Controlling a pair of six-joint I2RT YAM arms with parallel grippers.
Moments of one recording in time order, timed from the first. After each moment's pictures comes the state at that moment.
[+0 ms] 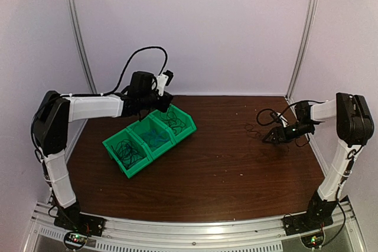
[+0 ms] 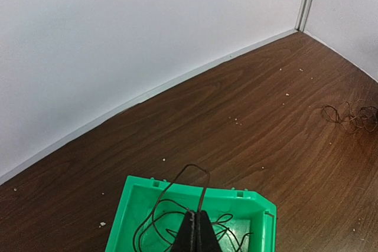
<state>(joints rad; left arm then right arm) -0.58 1.91 1.39 0.10 0.05 0.03 -0.13 1.88 1.09 -0.54 -0.79 -0.42</state>
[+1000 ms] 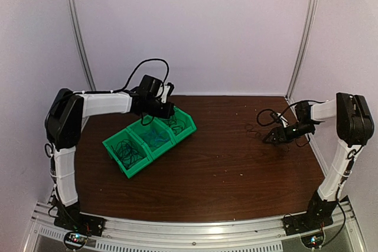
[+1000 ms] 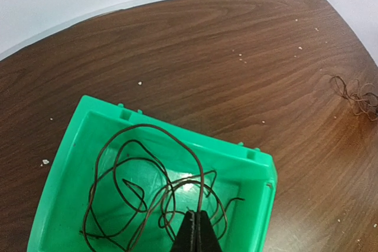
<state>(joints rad) -0.57 2.08 1.57 -0.20 0.12 -0.20 -0.13 1.88 1.09 -0.55 -0.79 -0.44</state>
